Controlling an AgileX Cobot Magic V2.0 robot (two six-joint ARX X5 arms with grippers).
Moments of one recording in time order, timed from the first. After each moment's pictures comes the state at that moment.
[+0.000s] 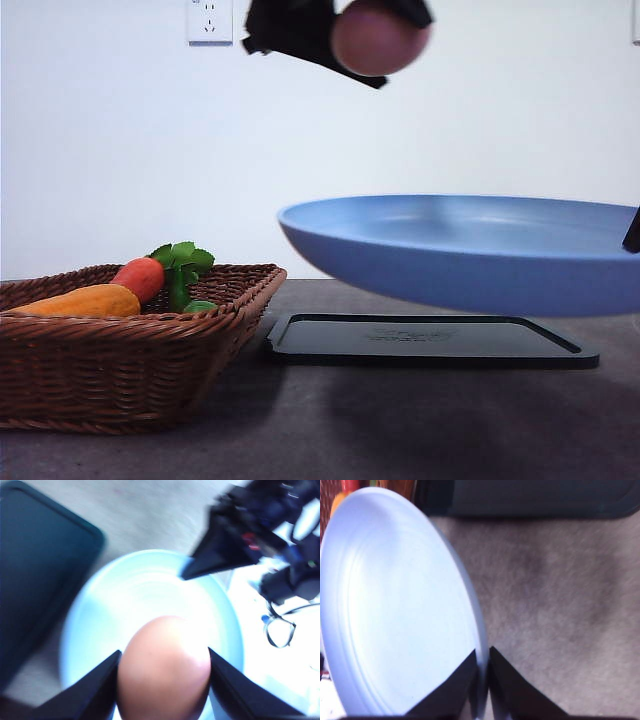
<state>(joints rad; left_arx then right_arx) -0.84 1.58 1.49 -0.83 0.46 0.09 0.14 0.94 0.61 -0.73 -0.65 0.25</state>
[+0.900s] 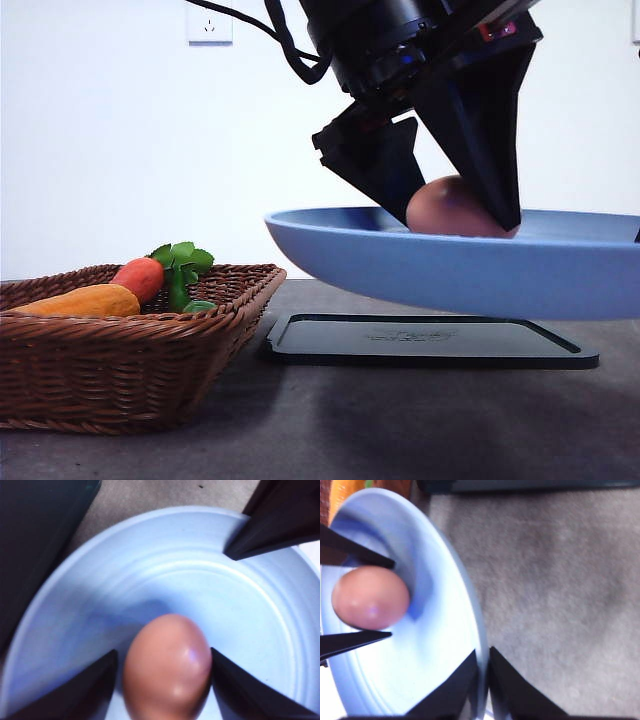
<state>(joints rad) -1.00 1.79 1.48 -0.78 0.19 0.05 0.15 0.95 0.61 -0.78 -0.67 0.25</state>
